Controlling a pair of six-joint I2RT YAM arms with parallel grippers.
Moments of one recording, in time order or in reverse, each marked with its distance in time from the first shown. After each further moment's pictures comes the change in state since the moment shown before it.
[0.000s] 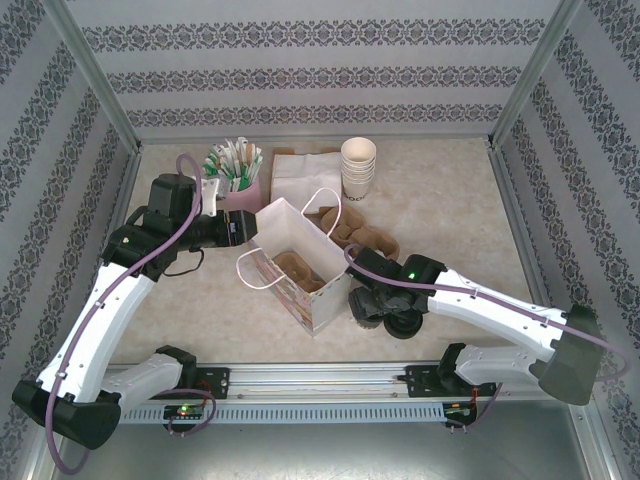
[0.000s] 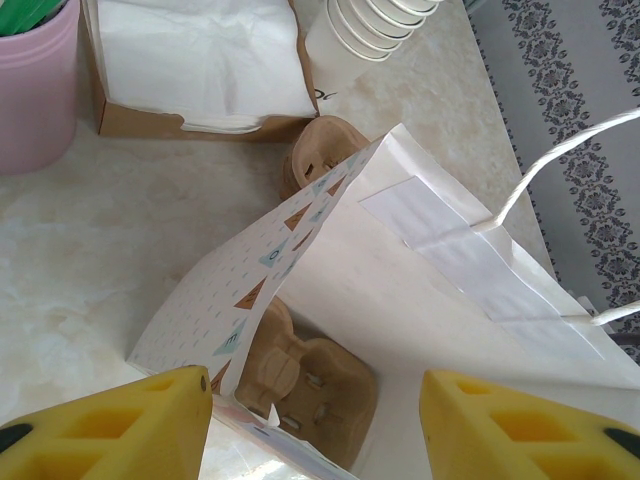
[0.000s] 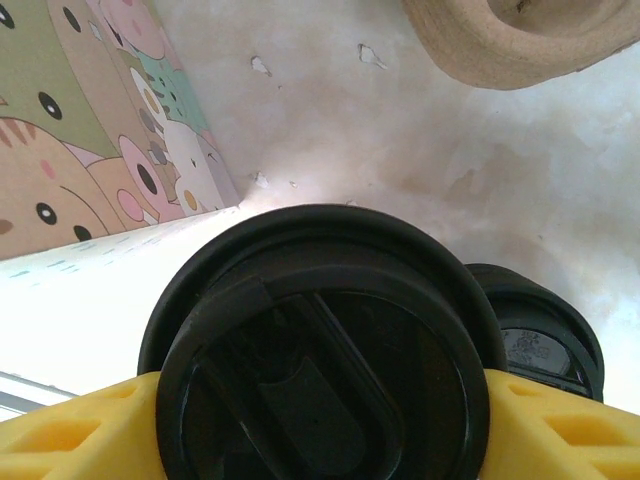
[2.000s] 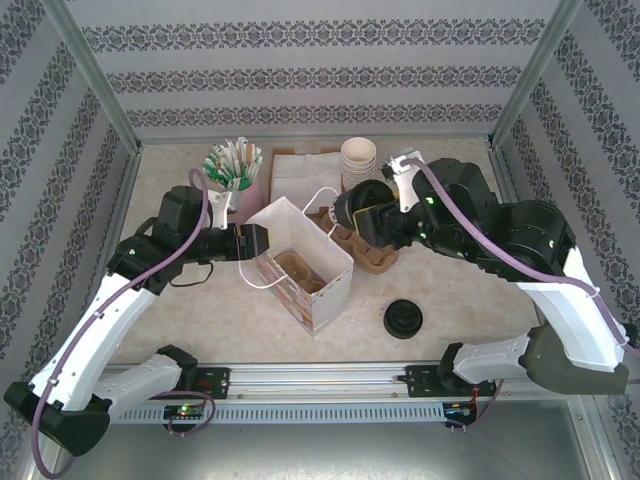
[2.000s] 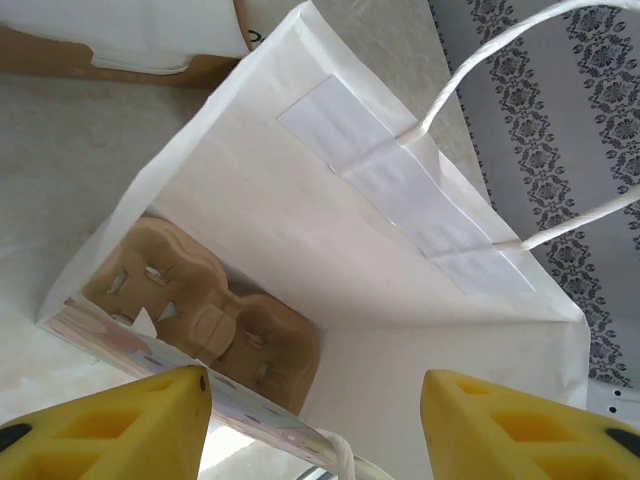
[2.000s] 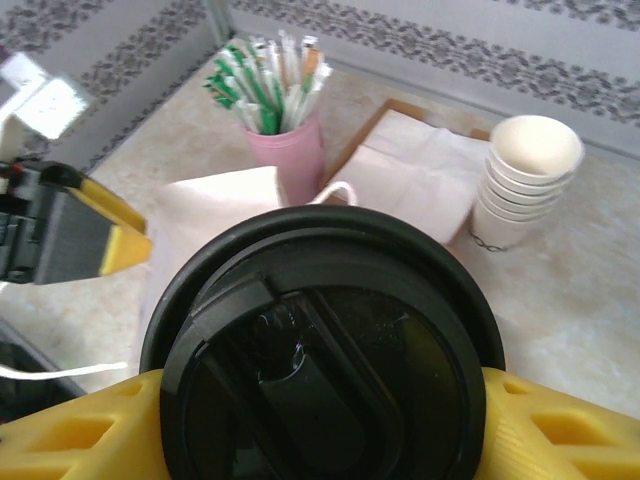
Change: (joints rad) left arm -0.129 -0.053 -0.068 0.033 0.028 -0.113; right arm 0.042 0.103 1.085 -0.301 0.128 -0.305
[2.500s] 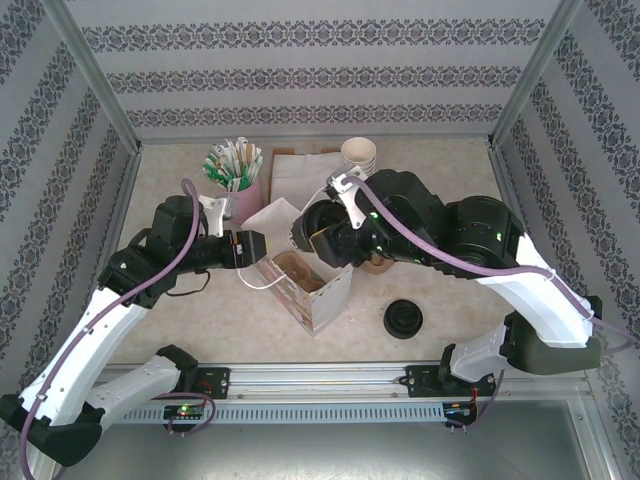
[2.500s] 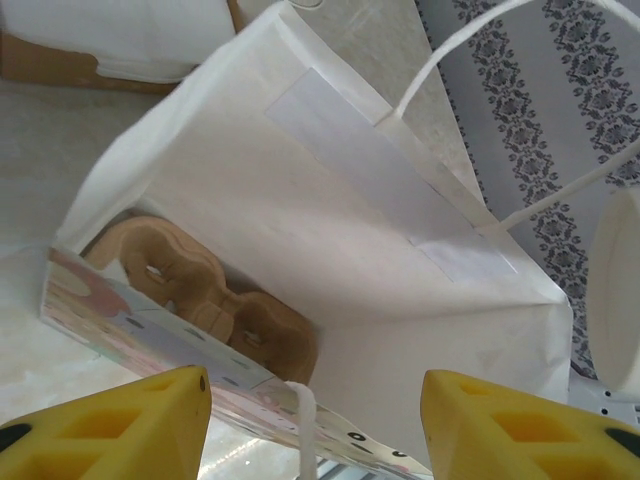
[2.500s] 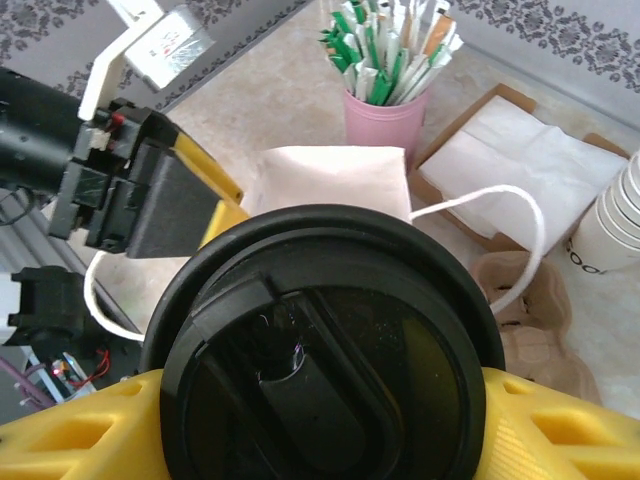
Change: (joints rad) left arm -0.041 -0.075 -0.018 -0.008 -0.075 -0.026; right arm 0.172 0.157 0.112 -0.029 -0.013 -0.003
